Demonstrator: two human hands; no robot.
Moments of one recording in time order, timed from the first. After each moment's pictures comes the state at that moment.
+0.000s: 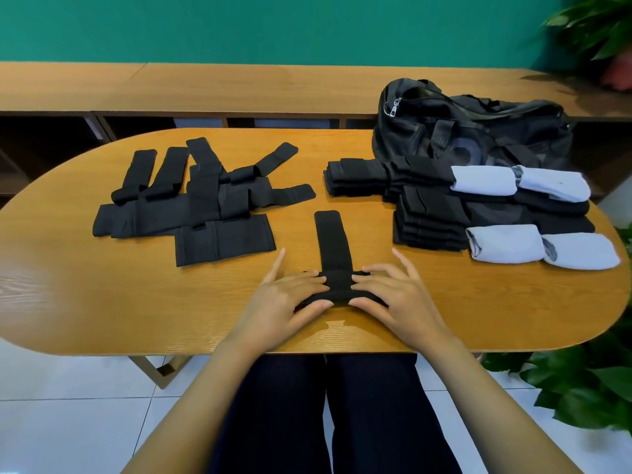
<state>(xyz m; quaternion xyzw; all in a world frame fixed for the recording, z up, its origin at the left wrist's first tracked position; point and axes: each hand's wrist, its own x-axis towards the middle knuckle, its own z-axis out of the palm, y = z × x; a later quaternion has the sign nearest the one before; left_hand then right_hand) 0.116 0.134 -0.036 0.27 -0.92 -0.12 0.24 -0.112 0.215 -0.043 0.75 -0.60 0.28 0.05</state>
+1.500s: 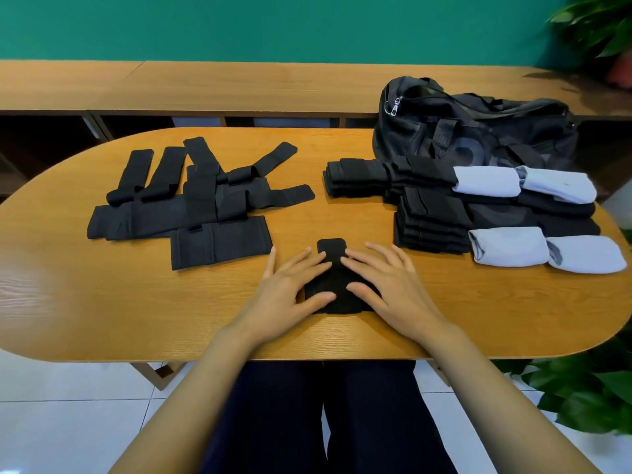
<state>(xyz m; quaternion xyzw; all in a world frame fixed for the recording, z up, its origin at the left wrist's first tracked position) 0.102 0.112 -0.035 0.33 -0.90 -0.24 0.16 -0.115 0.194 -0.029 0.74 -0.65 0.19 -0.05</state>
